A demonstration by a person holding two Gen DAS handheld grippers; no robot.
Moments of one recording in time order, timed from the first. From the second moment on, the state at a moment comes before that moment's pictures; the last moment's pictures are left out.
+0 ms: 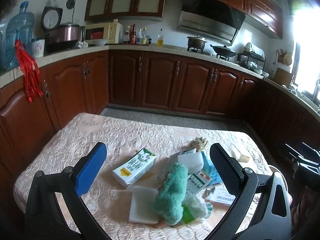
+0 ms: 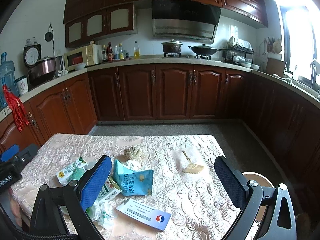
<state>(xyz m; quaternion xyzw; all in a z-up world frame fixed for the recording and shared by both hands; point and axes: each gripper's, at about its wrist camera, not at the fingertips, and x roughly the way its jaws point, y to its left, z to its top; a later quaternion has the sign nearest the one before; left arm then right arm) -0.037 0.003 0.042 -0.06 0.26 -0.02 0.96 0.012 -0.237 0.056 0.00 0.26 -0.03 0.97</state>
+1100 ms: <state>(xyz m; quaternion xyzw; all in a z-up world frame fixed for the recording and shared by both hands) 0.027 -0.016 -0.049 -0.05 0.46 -0.14 0.88 0.074 -0.181 -0.048 0.05 0.49 0.24 0.84</state>
